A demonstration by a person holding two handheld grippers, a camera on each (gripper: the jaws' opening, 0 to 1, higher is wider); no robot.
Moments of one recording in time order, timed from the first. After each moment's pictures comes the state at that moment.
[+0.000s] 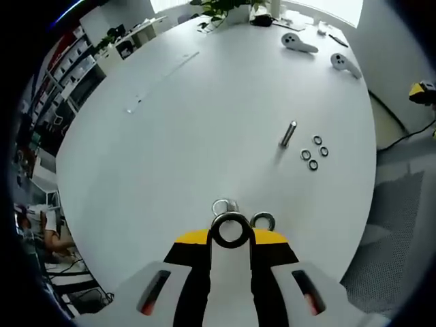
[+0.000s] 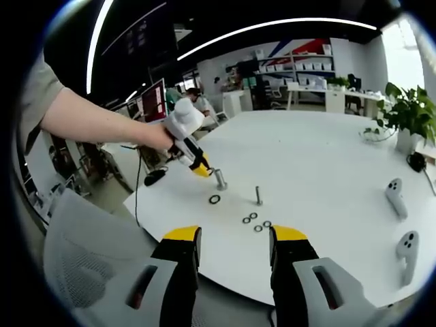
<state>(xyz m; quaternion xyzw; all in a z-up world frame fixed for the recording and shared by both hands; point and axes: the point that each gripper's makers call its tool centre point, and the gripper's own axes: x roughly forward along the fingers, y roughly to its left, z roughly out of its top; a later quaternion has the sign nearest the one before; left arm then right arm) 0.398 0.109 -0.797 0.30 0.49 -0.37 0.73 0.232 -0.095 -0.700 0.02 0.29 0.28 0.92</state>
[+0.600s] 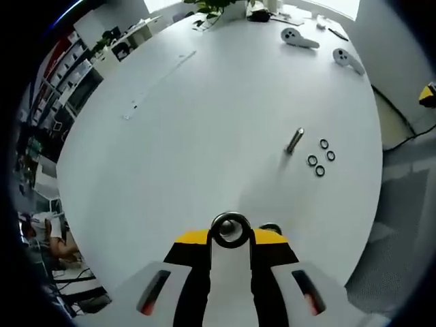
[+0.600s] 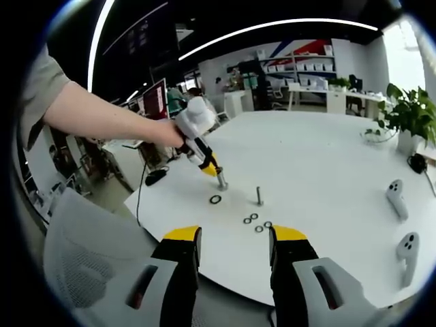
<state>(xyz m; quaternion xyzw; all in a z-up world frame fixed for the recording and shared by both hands) 0.410 0.098 -0.803 0.33 0.49 -0.37 0.72 0.232 -0.094 -0.699 0.02 0.28 0.28 0.92</state>
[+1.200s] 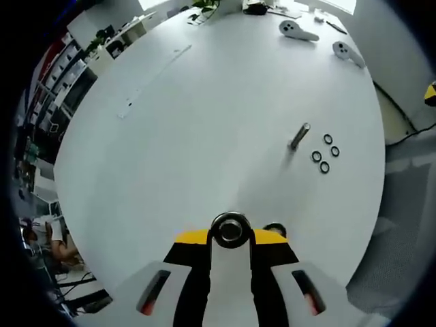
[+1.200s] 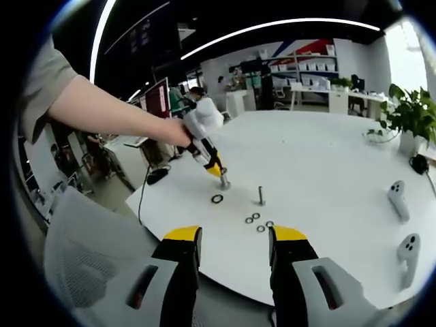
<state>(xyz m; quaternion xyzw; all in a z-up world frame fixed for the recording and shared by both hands) 0.416 0.097 -0.814 0.34 0.50 -0.37 0.70 0.231 -0.092 -0.699 0.02 0.29 0.29 0.91</state>
